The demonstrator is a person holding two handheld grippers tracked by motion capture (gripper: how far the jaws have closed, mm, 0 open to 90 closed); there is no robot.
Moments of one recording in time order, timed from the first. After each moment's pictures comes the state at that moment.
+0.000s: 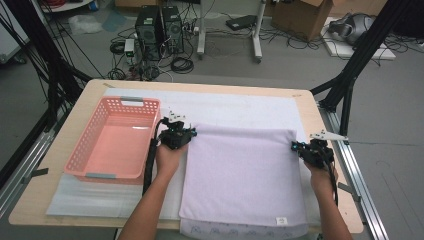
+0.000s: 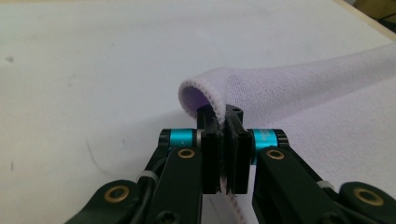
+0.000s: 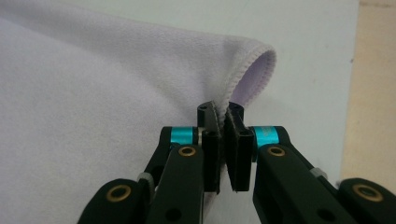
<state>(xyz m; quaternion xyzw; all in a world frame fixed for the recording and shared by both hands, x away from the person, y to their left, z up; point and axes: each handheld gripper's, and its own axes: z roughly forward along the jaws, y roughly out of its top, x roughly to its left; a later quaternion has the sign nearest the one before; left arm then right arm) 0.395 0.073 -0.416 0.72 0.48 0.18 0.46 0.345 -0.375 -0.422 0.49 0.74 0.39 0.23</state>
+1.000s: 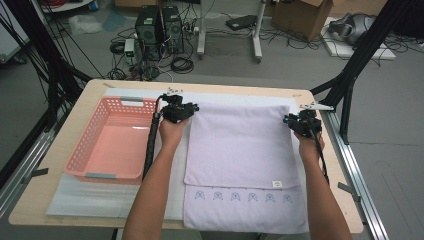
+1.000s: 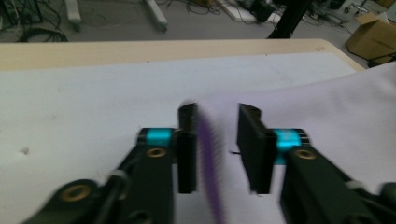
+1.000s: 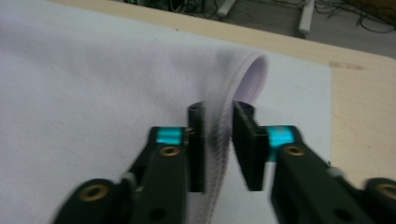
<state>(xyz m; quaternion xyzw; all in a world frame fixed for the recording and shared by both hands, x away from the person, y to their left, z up) 0.466 0.080 -0.405 0.69 0.50 0.17 0.49 0.436 -0.361 -0.409 0.51 0.72 0.39 0.27</state>
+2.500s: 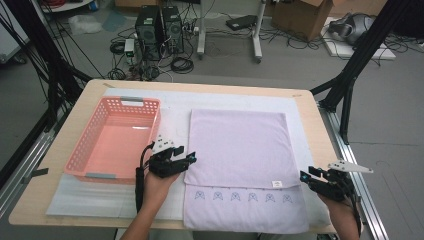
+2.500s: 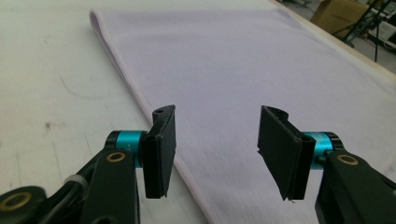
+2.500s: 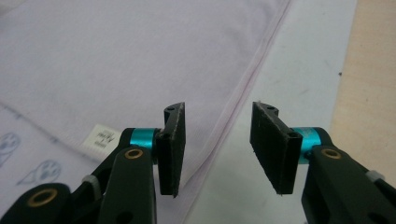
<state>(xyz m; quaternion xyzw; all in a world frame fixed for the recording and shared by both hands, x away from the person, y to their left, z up) 0.296 0.097 -0.430 0.72 0.44 0.15 0.51 0.247 -0.394 -0.422 0.50 0.74 0.40 0.19</state>
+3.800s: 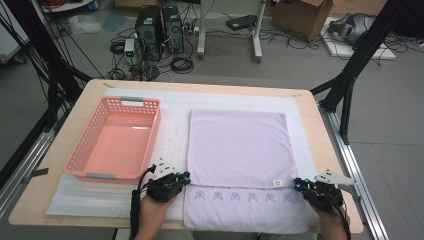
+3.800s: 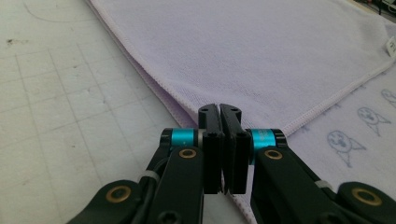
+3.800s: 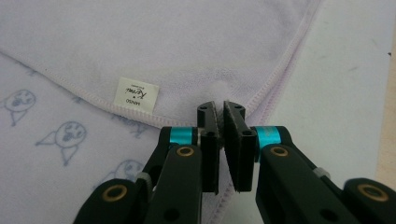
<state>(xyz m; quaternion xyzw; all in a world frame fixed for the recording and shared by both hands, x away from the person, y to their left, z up) 0.249 0.094 -0.447 0.75 0.43 0.14 0.47 0.228 -0.367 -0.439 0.47 0.77 0.38 0.21</state>
